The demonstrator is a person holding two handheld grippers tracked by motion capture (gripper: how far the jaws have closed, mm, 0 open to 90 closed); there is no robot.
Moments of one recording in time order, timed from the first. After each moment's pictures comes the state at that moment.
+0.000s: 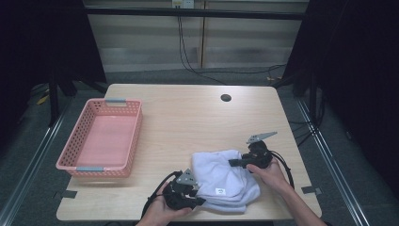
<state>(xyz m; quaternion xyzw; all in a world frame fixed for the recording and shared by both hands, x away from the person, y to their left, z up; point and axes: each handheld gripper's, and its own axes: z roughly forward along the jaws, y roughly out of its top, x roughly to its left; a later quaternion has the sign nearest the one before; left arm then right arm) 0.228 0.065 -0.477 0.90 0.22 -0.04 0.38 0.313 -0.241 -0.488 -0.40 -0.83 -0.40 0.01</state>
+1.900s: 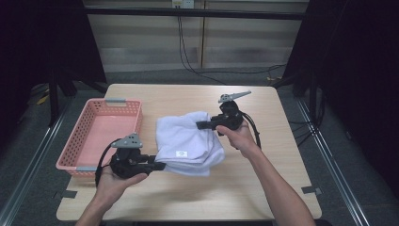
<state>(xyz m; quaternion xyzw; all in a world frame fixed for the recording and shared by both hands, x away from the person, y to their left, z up) 0.276 0.183 -0.385 0.85 0.28 0.00 0.45 0.392 -0.152 -0.396 -0.33 -0.80 -0.50 0.02</state>
